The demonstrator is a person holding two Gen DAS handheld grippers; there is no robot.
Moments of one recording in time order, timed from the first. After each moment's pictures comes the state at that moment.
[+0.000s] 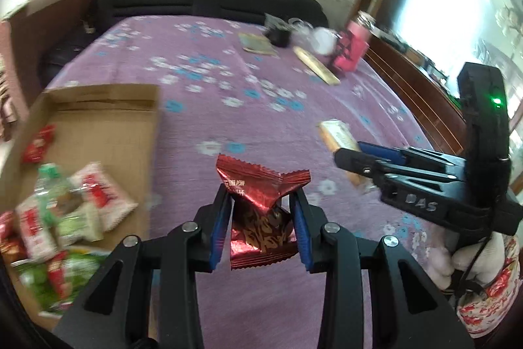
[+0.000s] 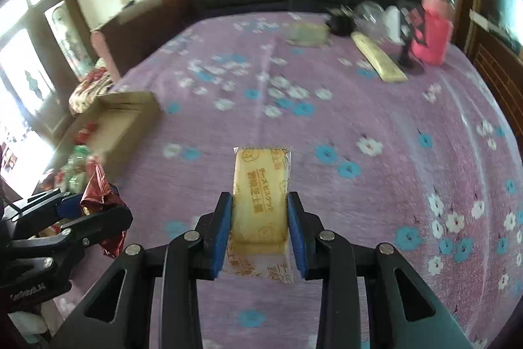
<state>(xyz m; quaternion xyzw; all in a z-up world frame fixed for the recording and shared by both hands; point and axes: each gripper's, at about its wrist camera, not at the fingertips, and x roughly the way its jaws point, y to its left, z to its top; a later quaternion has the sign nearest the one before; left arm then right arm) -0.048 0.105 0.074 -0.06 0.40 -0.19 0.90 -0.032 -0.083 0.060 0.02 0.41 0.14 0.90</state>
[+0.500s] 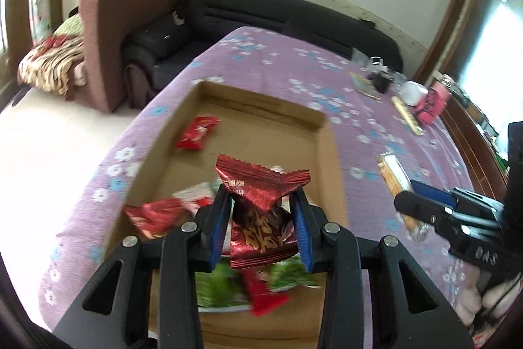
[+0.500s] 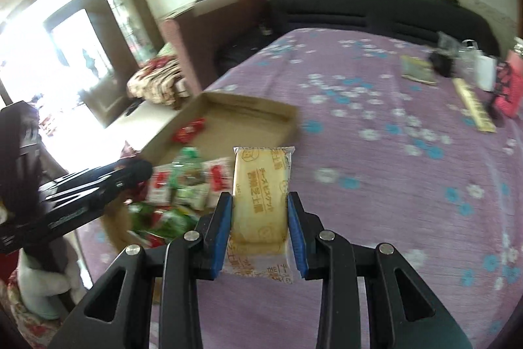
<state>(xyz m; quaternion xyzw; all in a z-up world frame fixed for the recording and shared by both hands) -0.057 0.255 0.083 -0.11 0.39 -0.03 0.91 -0.043 0.053 0.089 0.01 0.41 0.28 0.87</state>
